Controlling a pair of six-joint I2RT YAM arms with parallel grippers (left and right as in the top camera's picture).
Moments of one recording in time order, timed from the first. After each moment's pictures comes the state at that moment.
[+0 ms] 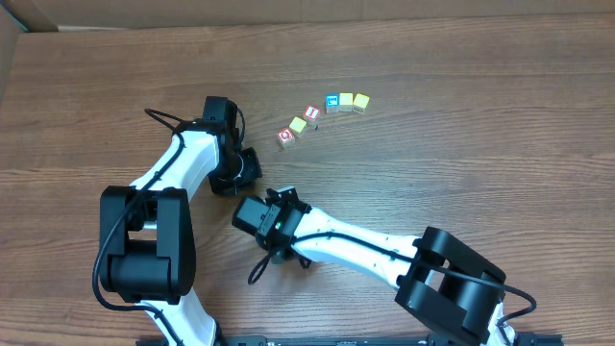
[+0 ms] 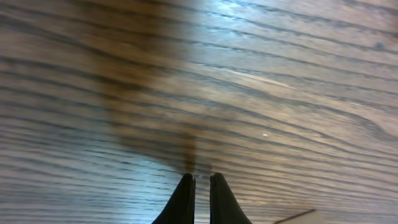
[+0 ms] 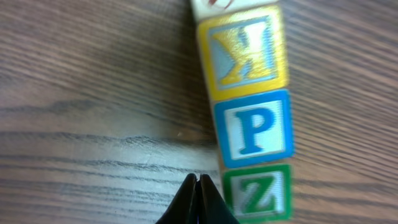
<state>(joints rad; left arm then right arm) -0.08 1.91 1.20 -0.78 0.17 -0.38 1.08 2.04 1.48 -0.90 0.14 0.77</state>
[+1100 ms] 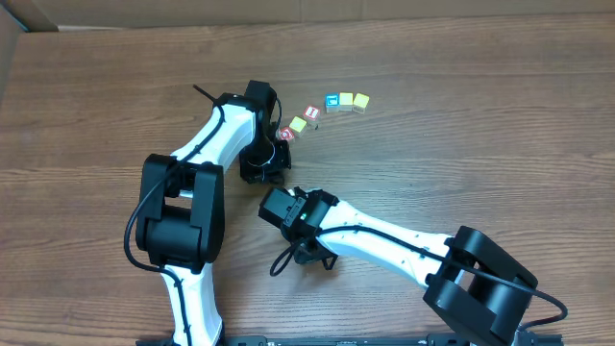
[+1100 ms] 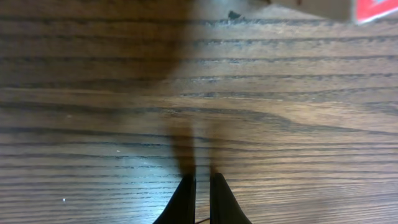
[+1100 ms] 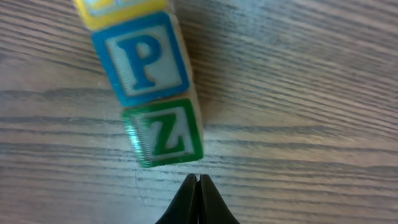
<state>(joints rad) -0.22 2.12 1.48 -1.00 0.22 -0.37 1.02 1.93 1.33 -0.93 0.06 0.77</state>
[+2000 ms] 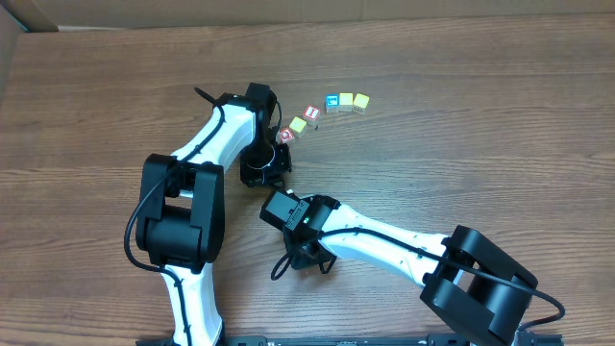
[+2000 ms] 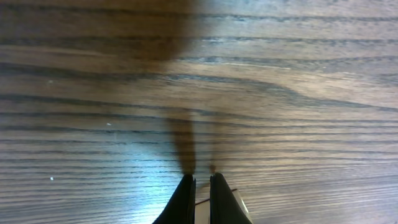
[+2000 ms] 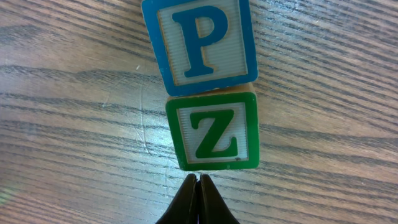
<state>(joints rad) -0.22 2.12 1.48 -1.05 0.25 -0.36 1.02 1.93 1.29 -0.84 -0.06 0.73</state>
